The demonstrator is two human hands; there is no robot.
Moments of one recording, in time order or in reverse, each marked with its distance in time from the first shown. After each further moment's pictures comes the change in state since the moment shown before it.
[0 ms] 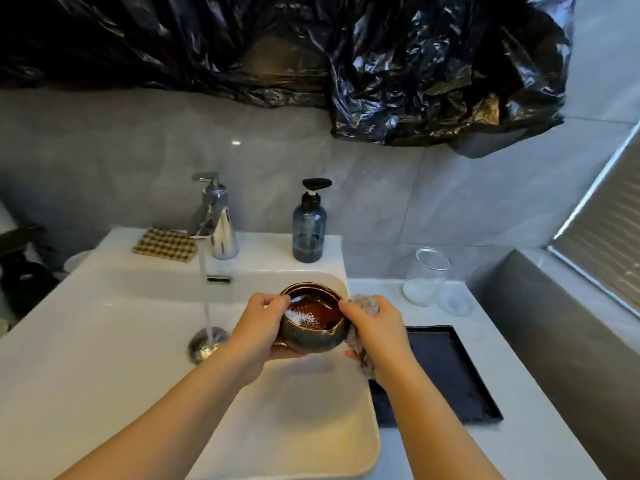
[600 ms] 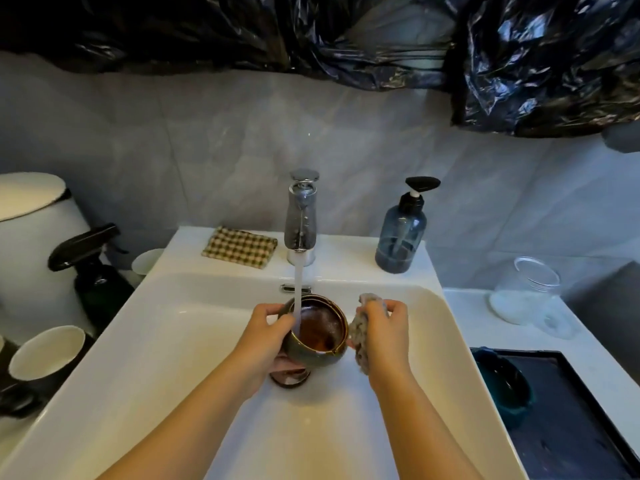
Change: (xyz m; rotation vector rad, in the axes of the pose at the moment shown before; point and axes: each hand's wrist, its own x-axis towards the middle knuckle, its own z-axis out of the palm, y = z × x) left_hand 0.070 -0.005 -0.132 -0.047 0.065 -0.066; right_hand 0.041 0.012 0.151 0.155 0.131 0.082
